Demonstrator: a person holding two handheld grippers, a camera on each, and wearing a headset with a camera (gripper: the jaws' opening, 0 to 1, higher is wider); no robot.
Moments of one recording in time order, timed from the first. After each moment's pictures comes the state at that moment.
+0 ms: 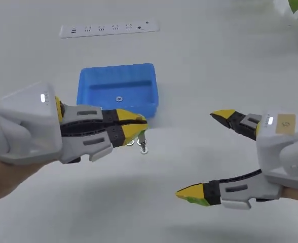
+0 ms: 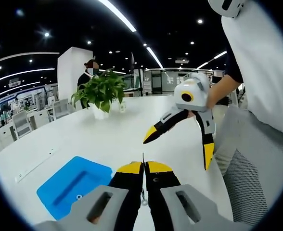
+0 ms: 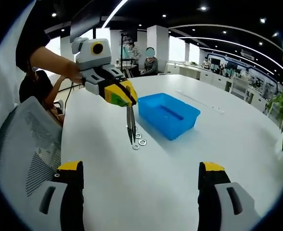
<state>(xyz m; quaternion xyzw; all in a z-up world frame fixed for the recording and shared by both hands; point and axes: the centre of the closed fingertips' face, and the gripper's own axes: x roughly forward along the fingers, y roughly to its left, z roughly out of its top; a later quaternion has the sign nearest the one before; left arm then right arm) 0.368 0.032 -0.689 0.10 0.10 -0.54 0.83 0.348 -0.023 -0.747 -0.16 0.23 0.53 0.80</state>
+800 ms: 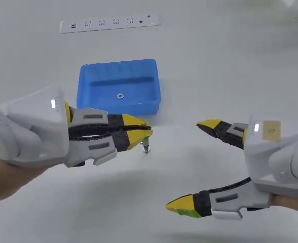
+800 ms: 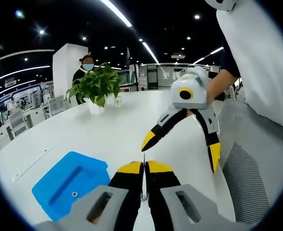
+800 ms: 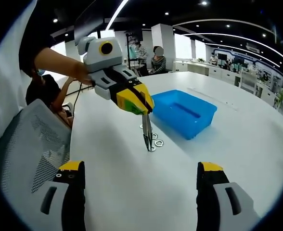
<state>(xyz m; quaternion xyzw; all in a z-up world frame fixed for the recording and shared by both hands) 0.363 0.031 -0.704 0.12 0.12 -0.56 0.81 0.328 0.005 -0.760 -0.13 0.25 0.58 0.76</state>
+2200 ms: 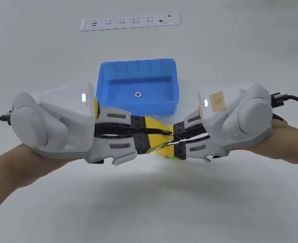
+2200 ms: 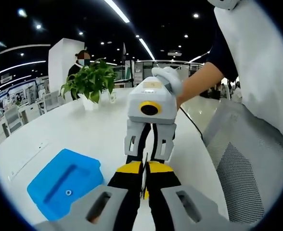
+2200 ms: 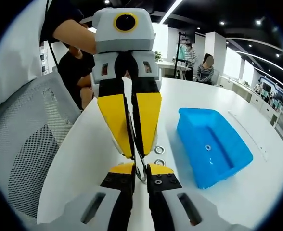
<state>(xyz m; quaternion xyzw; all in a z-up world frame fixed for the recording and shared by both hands) 0.356 0.026 -0.706 0.10 0.15 -0.57 0.80 0.353 0.067 -0.772 -0.24 0.17 0.72 0.63</state>
